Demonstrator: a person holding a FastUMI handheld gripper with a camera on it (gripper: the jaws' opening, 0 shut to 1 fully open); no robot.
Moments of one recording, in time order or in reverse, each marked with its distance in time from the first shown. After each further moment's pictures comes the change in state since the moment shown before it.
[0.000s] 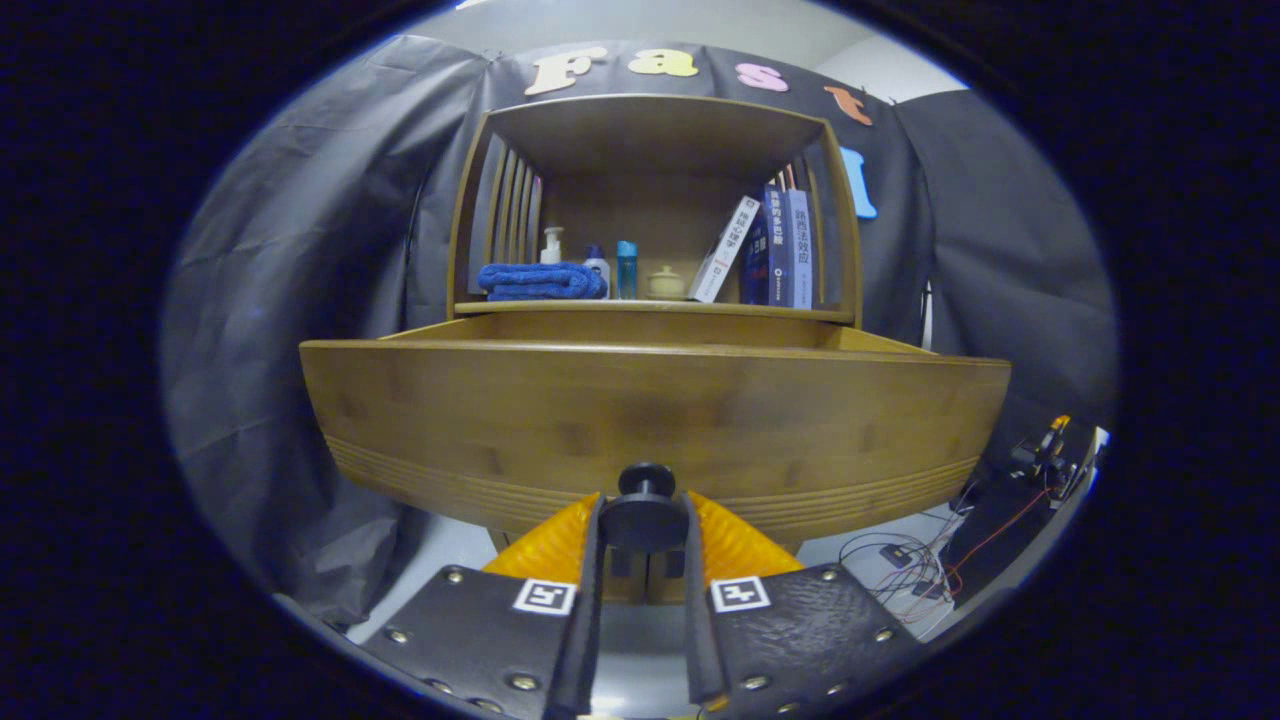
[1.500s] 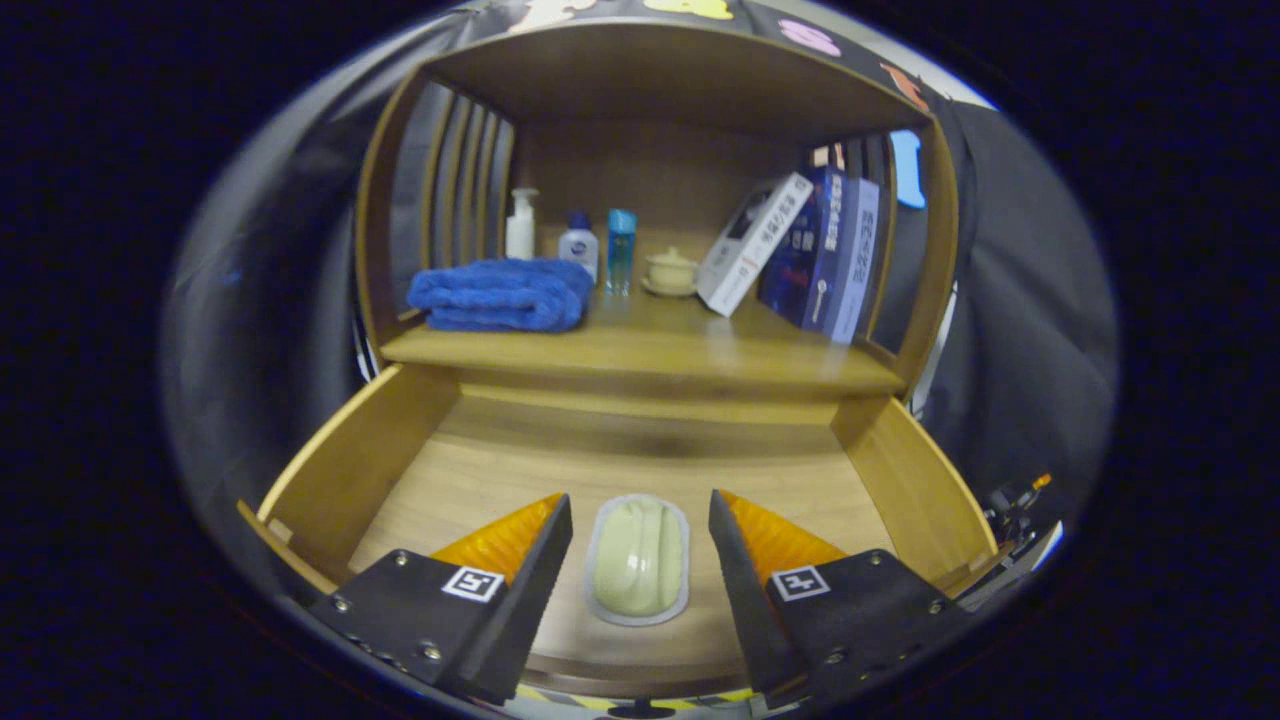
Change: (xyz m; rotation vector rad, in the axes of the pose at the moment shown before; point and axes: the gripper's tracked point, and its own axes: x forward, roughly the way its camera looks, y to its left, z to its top) arm 0.124 0.004 0.098 -0.073 0.348 -0.064
